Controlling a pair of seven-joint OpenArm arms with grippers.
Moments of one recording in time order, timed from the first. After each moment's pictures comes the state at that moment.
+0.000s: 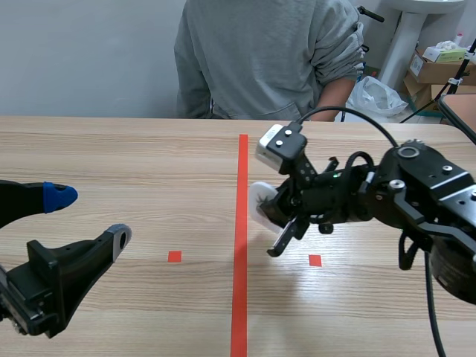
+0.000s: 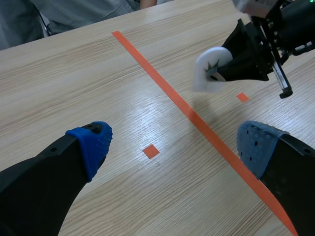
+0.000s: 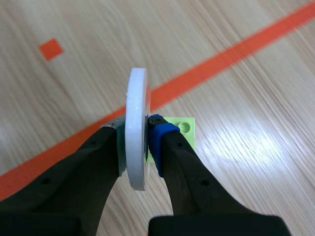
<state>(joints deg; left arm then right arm) 42.7 -28.5 -7.9 118.3 -21.5 -27.9 1.7 8.0 16.4 -18.7 77.1 3.1 39.2 -18.6</state>
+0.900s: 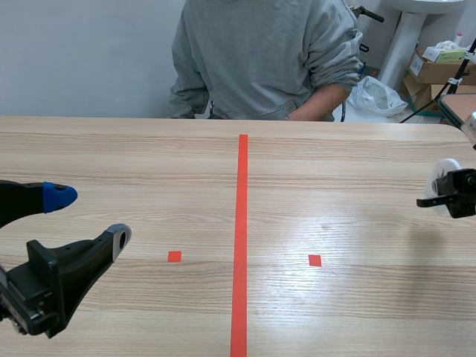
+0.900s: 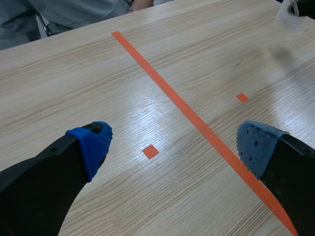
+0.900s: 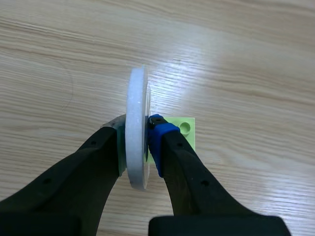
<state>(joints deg) 42.7 -28.5 -7.9 118.3 -21.5 -27.9 1.7 4.0 24.9 11.8 66.2 9.5 23.6 -15.9</state>
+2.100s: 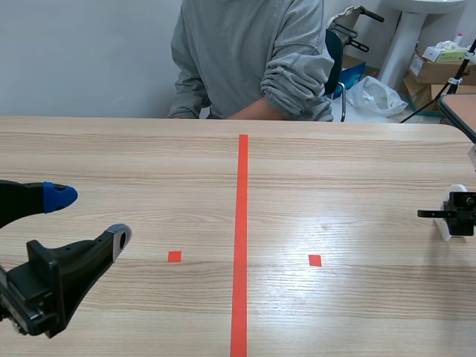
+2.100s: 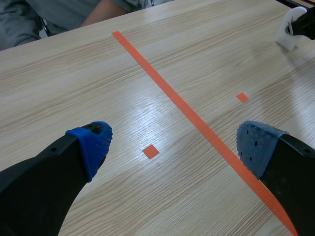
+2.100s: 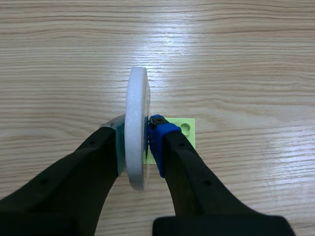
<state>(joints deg) 42.7 -28.5 -7.9 118.3 -21.5 -27.9 1.7 11.3 23.7 11.7 48.7 8.6 17.2 -12.8</state>
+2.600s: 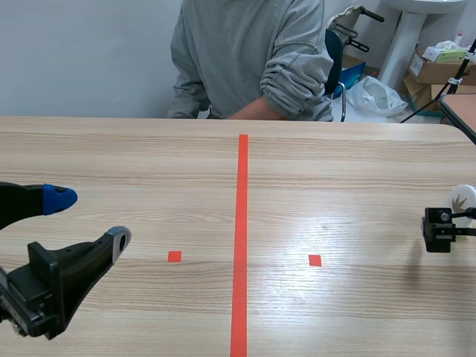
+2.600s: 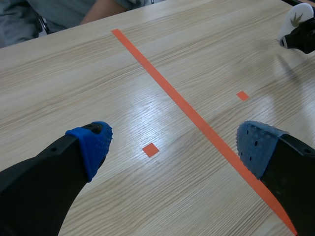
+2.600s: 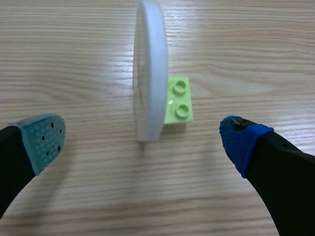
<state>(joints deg) 42.7 -28.5 -7.9 118.3 -21.5 -27.9 2.6 5.4 23.7 14.7 54.1 8.0 18.1 -15.1</state>
